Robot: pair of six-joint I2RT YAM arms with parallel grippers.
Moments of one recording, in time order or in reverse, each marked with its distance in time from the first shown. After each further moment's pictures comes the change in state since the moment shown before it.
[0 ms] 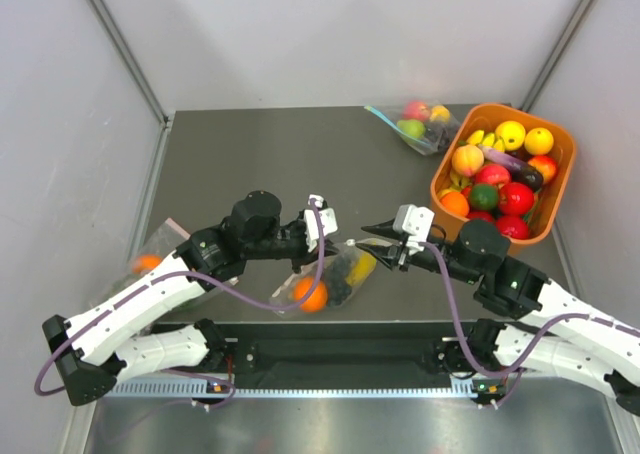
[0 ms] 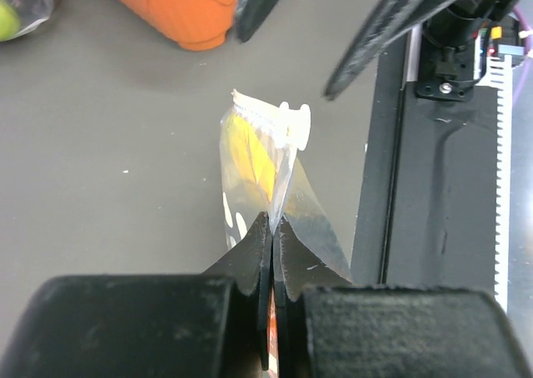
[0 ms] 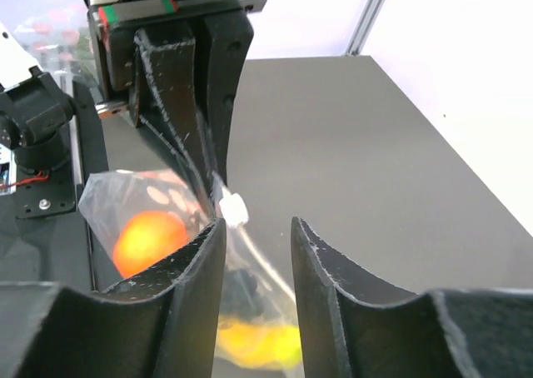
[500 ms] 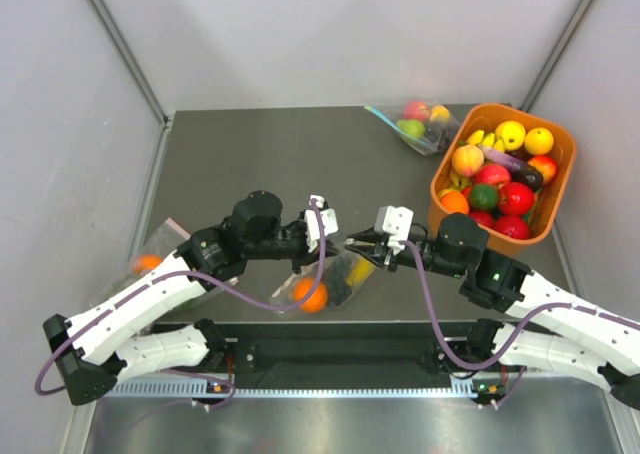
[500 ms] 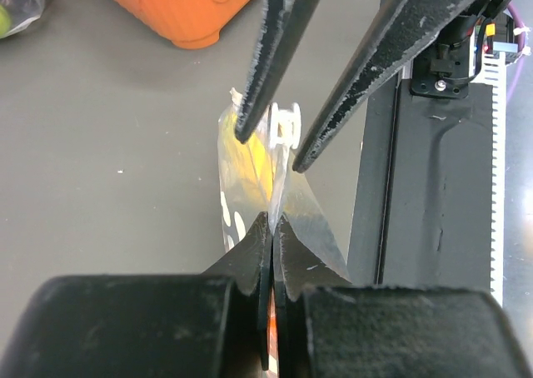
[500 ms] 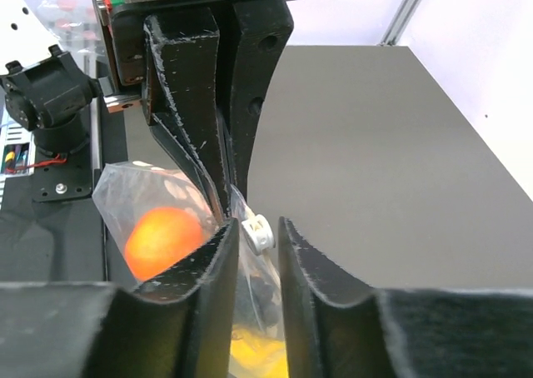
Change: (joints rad) left arm 0.000 0.004 0.000 -0.006 0.016 0.000; right arm 0.000 0.106 0.008 0.041 -0.076 -0.007
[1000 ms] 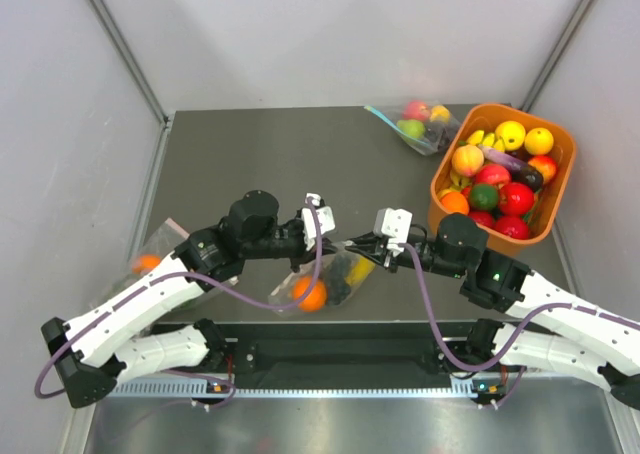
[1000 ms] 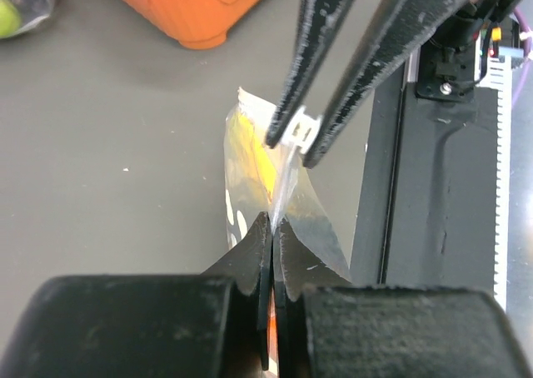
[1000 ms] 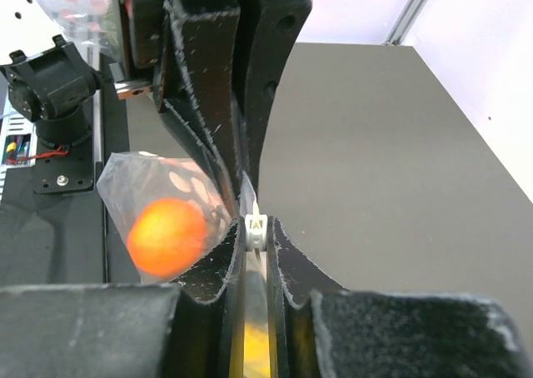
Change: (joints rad) left arm 0.014 -0.010 -0.005 0.004 -0.004 -0.003; right arm 0.000 -0.001 0.000 -0.017 -0.010 -0.023
